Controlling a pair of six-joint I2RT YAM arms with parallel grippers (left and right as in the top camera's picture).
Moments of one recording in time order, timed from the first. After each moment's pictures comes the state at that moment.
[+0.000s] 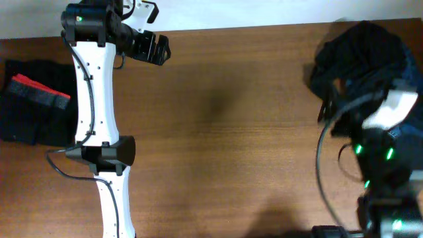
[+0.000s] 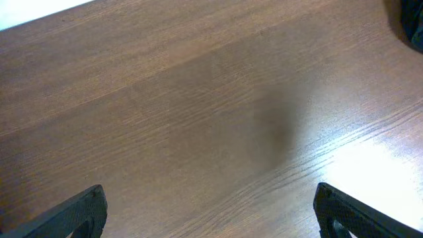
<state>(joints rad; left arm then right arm) -0.11 2.42 3.00 -1.69 0.30 0.22 -0.08 0.67 0.90 -0.33 -0.09 0.21</state>
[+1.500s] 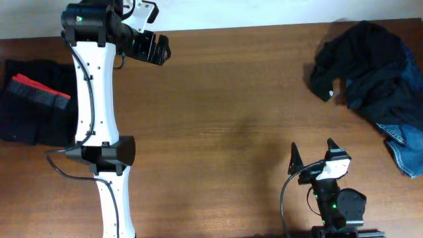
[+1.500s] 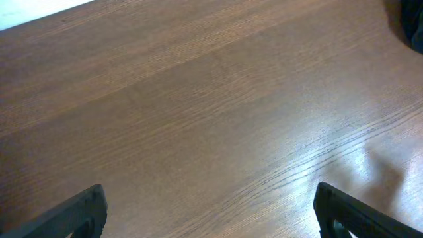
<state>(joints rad) -0.11 2.42 3.00 -1.69 0.30 0.22 -0.05 0.02 0.02 -0.07 -0.13 0.02</state>
